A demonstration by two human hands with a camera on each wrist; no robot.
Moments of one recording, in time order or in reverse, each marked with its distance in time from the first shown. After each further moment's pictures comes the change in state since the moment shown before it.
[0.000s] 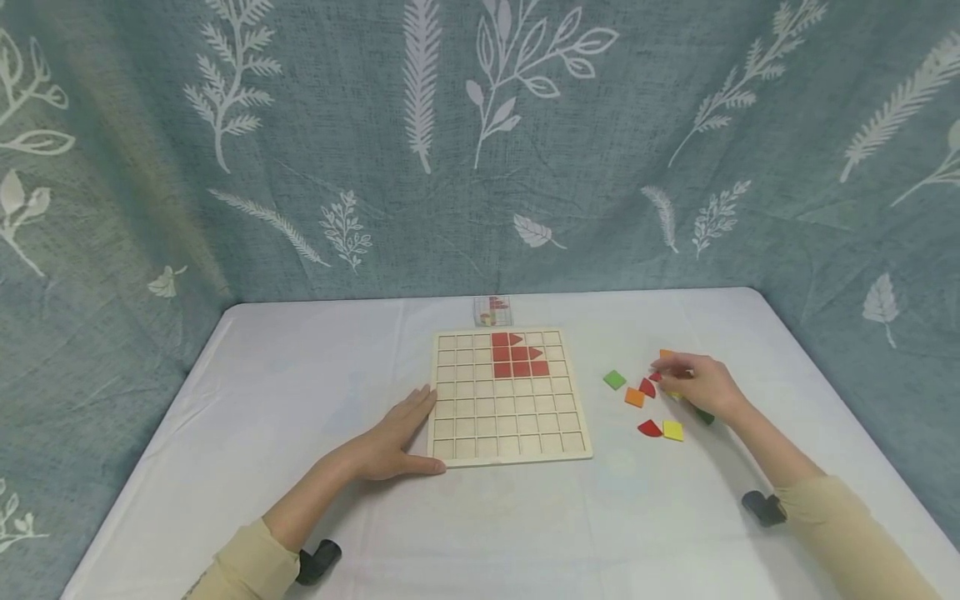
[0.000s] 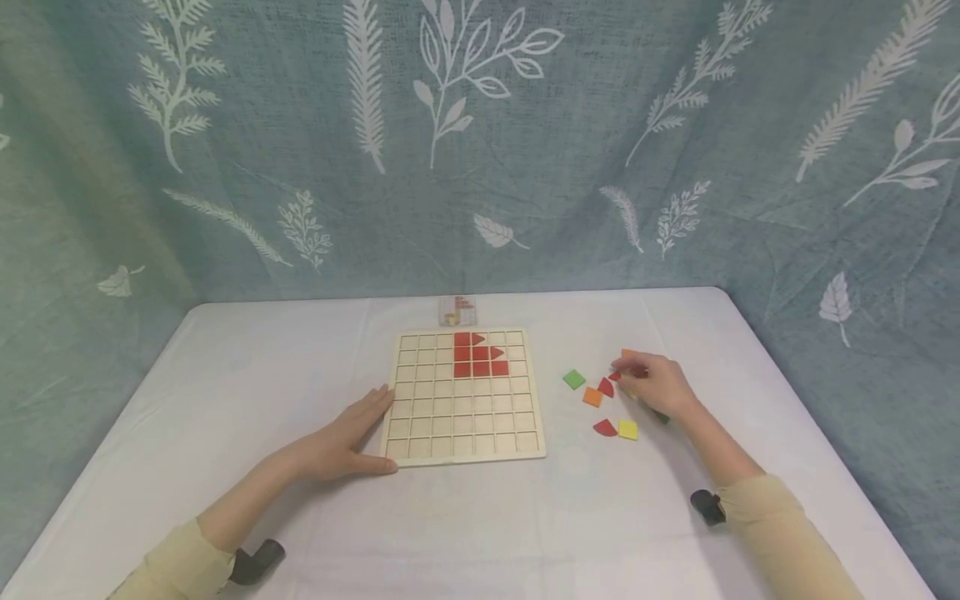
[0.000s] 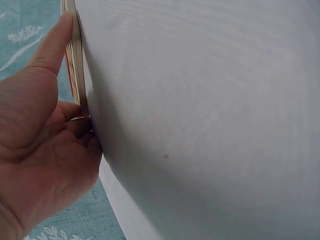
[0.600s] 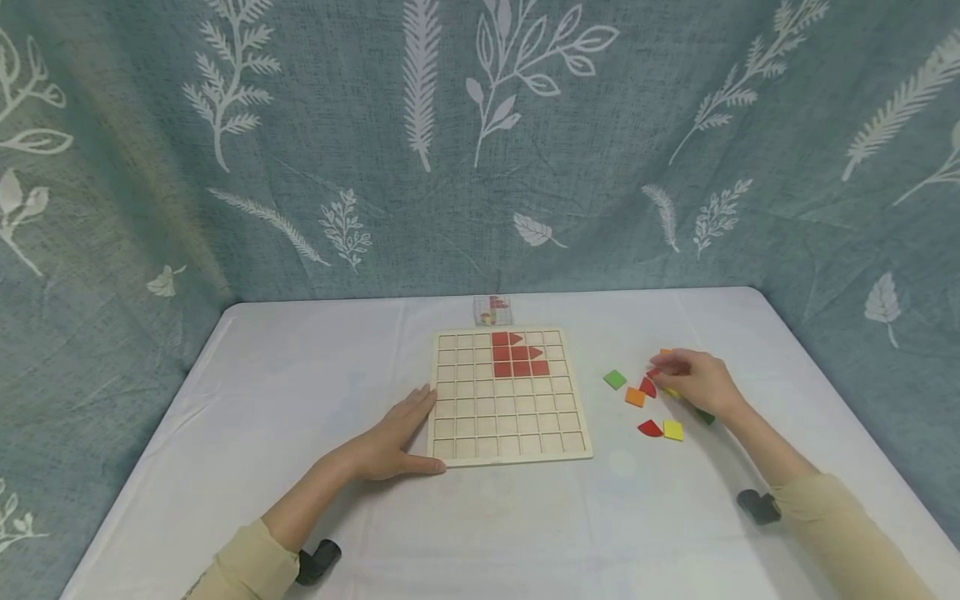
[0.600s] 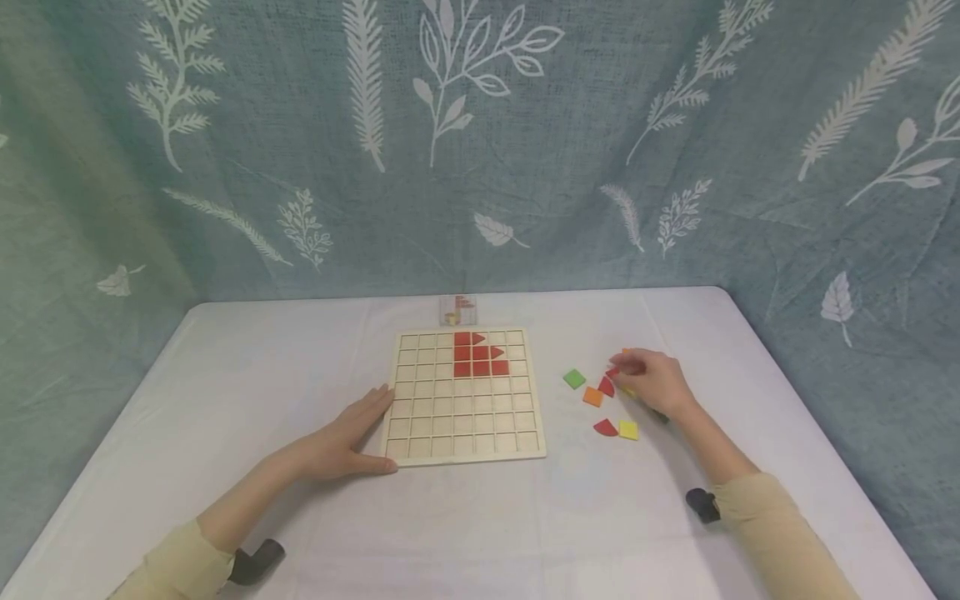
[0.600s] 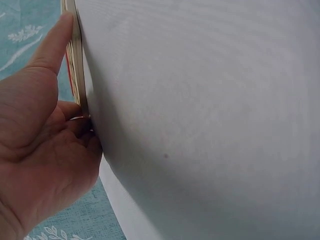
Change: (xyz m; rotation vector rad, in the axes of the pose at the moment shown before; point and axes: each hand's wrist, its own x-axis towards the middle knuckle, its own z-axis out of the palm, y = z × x) left_hand -0.002 0.000 0.000 -0.015 -0.001 0.022; right_hand 0.004 0.001 0.005 -0.004 0.055 -0.029
